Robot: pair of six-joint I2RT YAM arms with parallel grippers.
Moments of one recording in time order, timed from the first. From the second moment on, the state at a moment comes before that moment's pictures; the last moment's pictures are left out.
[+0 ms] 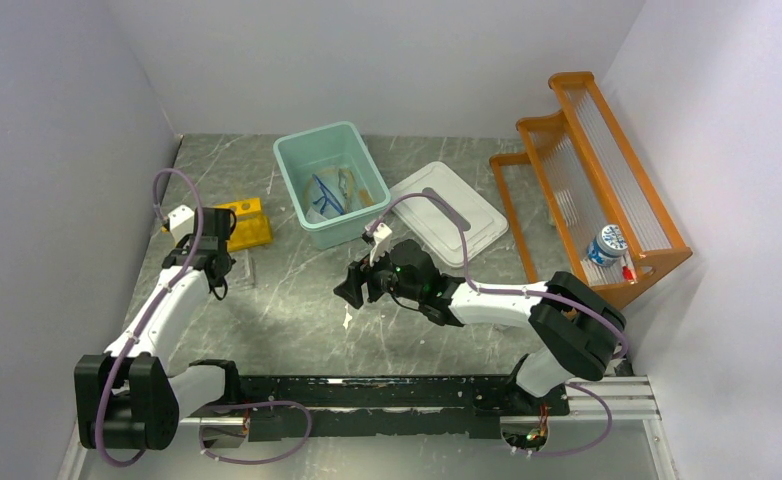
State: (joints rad) left arm -0.03 1.12 0.71 -0.56 -0.56 -0.68; right arm 0.94 1.52 0.68 0.51 -0.15 0.33
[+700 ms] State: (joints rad) left arm -0.03 1.12 0.66 -0.50 -0.57 -0.73; right arm 0.94 1.52 0.67 0.51 -0.15 0.33
